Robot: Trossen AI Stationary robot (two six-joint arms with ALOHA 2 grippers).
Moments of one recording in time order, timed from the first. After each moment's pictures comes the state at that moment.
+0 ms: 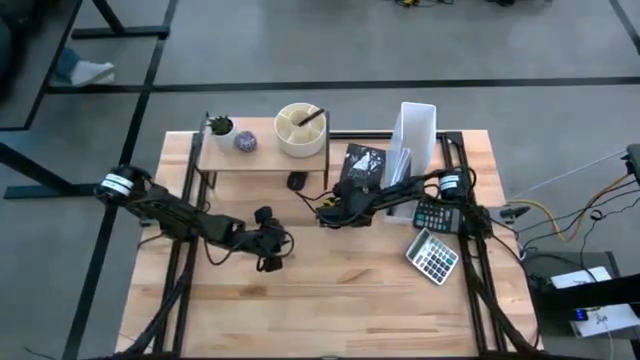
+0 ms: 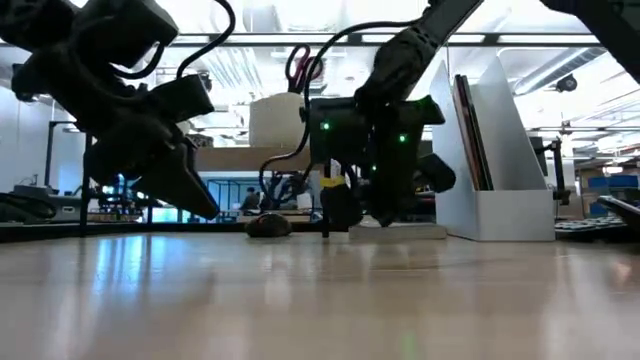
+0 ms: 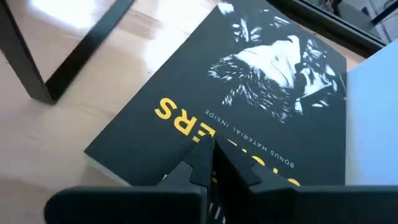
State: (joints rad) left arm -0.31 1.44 0.52 0.07 -0.47 -0.33; right arm -0.04 2.16 1.37 -0.75 0.83 1.14
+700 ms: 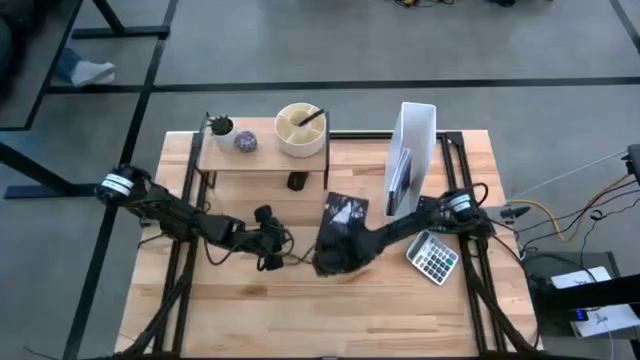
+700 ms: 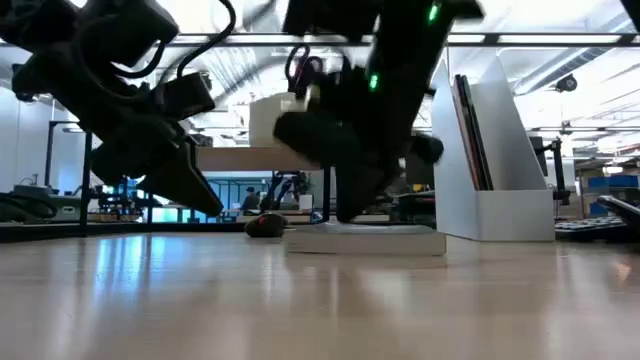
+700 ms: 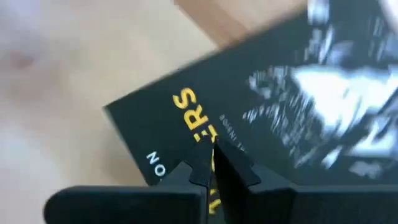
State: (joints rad) left arm -0.30 1.44 0.52 0.09 -0.52 -0.32; right arm 0.30 2.07 1.56 -0.74 0.54 0.84
